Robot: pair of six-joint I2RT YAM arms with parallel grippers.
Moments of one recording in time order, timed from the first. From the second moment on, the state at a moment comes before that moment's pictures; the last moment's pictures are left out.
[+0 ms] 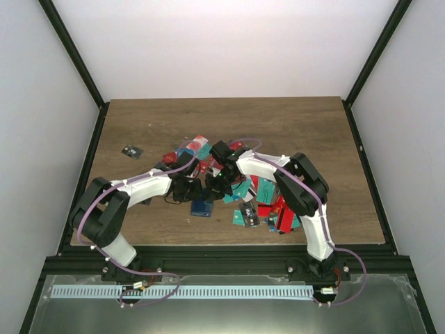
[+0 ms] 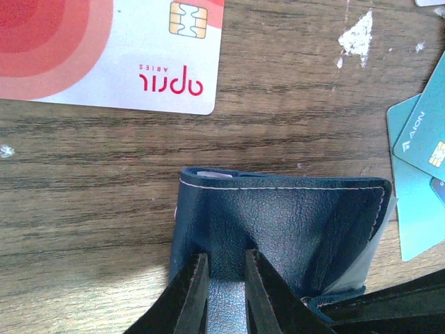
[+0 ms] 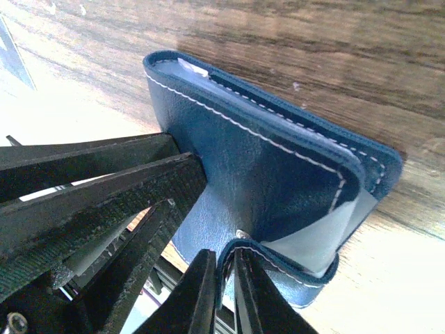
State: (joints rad) left arm -0.58 1.63 0.88 -0.50 0.15 -0.68; right arm 0.75 2.08 1.43 -0.65 -0.70 0.75
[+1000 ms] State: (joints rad) left arm -0.57 1.44 0.79 -0.44 0.28 -0.67; right arm 0.75 2.08 1.44 -0.61 -0.63 0.79
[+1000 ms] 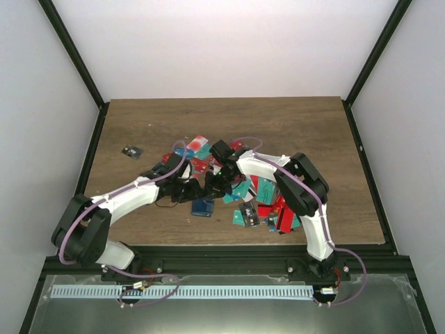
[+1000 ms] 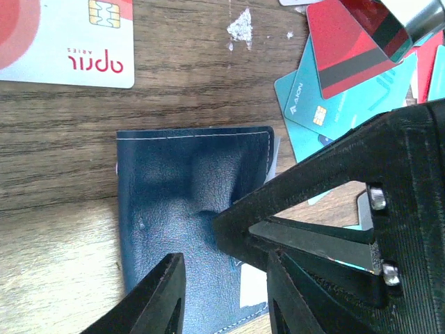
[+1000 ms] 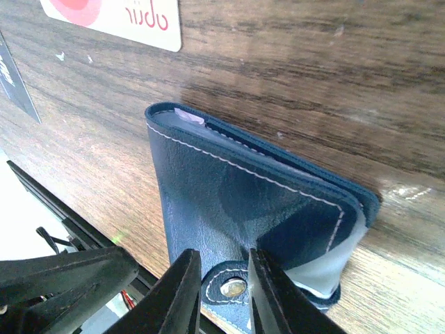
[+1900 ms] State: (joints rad) left arm -0.51 1.51 0.69 -0.18 0.40 -0.69; right arm 0.73 2.08 1.42 -0.62 -0.65 0.81
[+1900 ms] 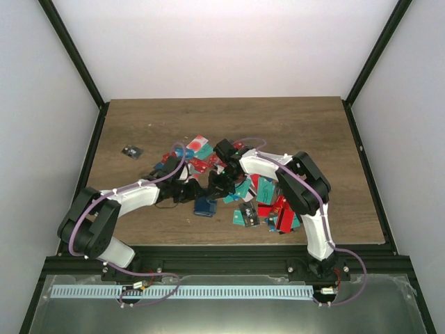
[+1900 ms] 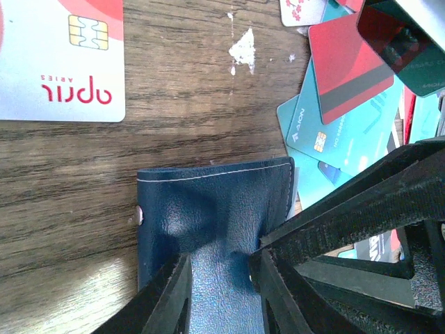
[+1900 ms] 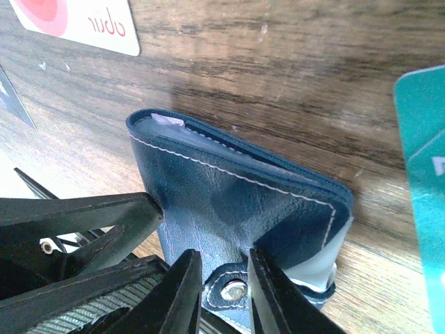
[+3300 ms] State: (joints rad) left arm -0.55 1.51 0.67 -0.14 0.50 -0.64; right arm 0.72 2.07 1.39 -0.50 -0.67 0.88
